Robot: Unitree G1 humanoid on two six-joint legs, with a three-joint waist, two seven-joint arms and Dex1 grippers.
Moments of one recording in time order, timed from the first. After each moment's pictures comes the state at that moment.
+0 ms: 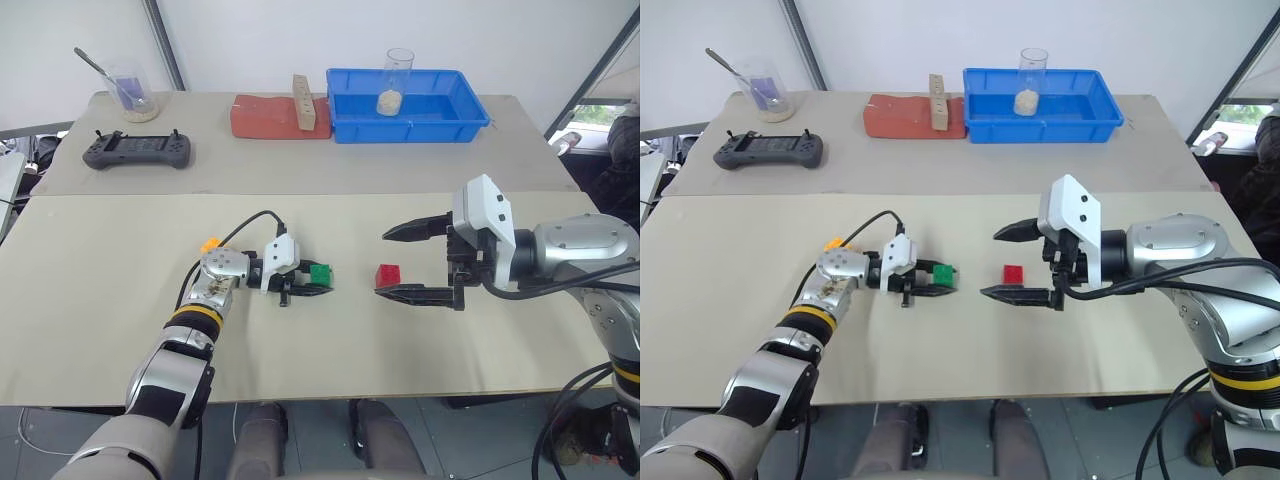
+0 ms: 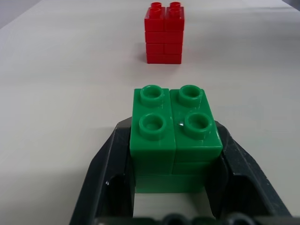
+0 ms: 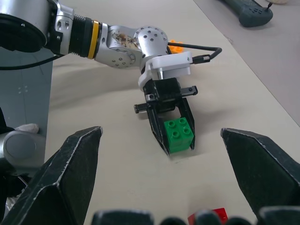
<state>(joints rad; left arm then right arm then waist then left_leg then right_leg) -0.78 0.30 -0.17 0.96 -0.12 -0.39 -1.34 -0.52 -0.90 0.01 -0.52 0.65 0.77 1.02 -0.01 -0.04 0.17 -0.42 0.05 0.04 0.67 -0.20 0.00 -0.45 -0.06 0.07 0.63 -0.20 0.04</state>
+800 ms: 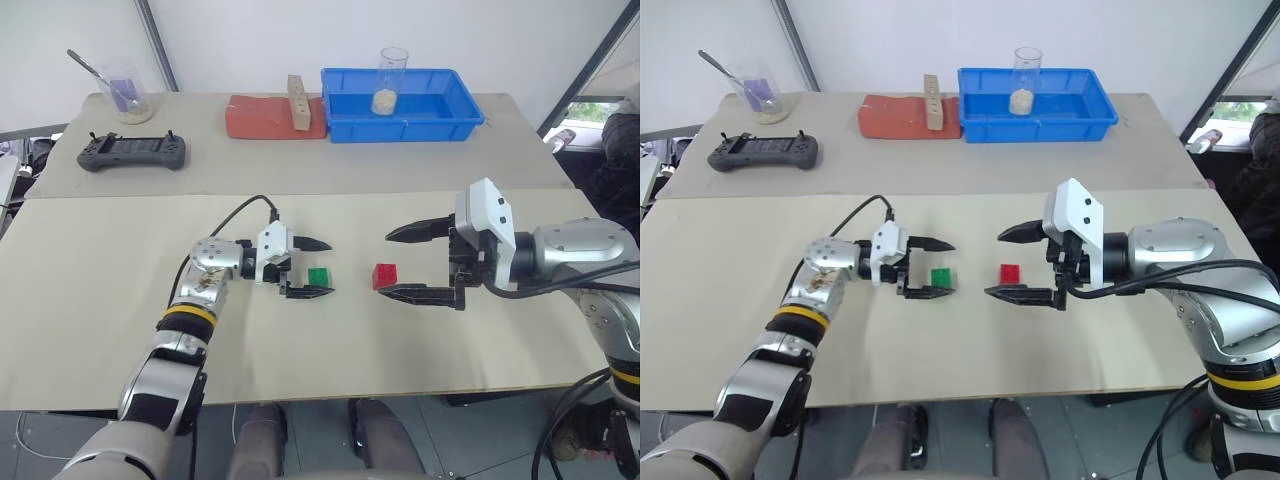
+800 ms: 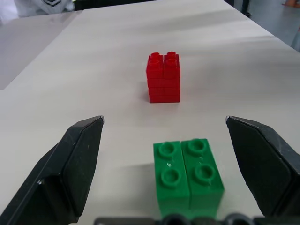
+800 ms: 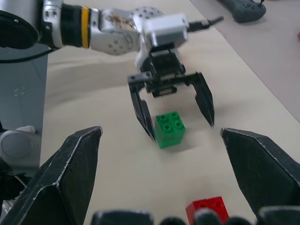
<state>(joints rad) -0.66 0.38 -0.10 0.56 -0.20 -0.19 -1.37 -0.49 -0.88 0.02 -0.45 0.62 0.70 1.05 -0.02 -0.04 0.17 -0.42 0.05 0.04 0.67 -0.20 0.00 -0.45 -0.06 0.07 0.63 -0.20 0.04</state>
